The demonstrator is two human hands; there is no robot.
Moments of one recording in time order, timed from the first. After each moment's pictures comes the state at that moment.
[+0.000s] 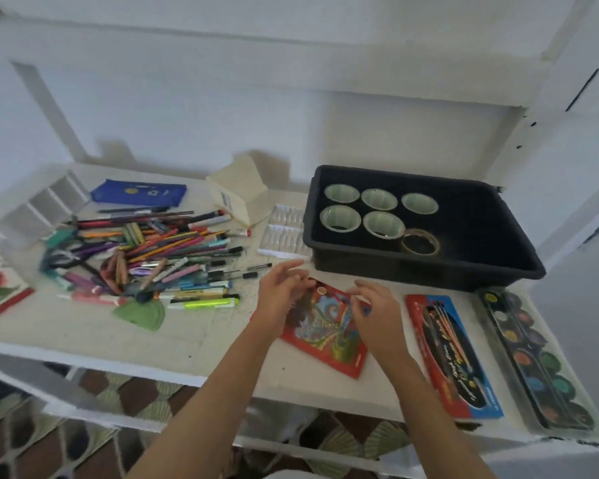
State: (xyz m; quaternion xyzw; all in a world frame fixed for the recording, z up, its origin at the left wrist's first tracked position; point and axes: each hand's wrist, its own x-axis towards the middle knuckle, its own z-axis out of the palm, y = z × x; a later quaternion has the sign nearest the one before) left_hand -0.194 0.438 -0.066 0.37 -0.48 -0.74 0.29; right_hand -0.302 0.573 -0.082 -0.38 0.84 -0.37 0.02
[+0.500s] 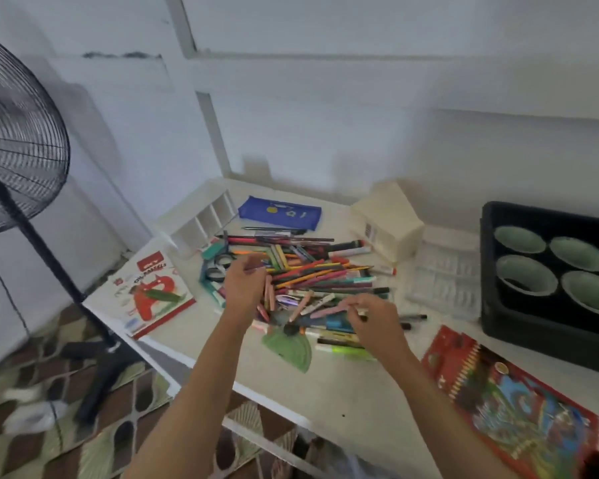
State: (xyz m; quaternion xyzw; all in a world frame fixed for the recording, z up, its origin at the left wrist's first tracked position) left_hand 0.000 0.213 -0.036 0.57 -0.59 -0.42 0.40; right_hand -0.168 0.346 -0.074 -0.50 0.74 -0.41 0.17
